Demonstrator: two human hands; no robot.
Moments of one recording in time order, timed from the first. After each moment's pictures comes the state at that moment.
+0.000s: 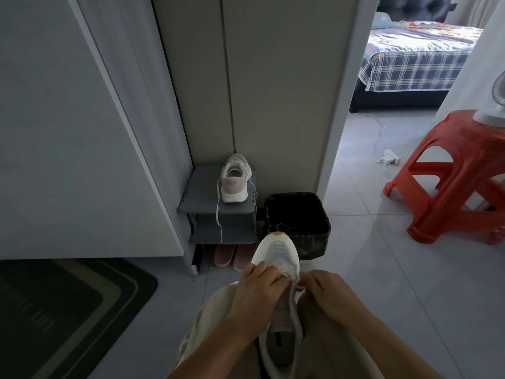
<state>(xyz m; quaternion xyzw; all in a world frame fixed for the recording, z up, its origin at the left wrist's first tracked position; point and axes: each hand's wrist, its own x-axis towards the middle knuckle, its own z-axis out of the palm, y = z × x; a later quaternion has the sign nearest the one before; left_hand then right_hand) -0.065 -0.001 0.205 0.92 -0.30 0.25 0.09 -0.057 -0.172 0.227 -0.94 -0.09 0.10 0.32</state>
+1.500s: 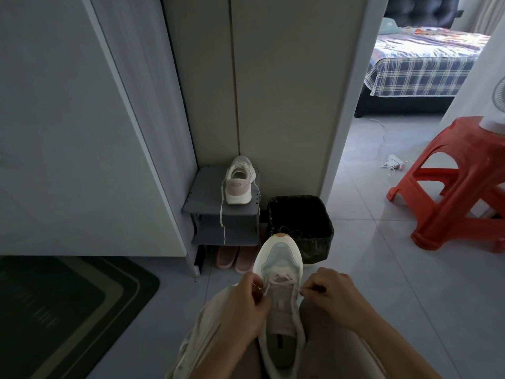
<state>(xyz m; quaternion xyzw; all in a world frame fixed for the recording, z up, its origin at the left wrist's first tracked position) -0.095 0.012 0.223 0.92 0.00 0.04 0.38 -0.062 -0.178 0.236 -0.94 -0.15 0.07 0.30</state>
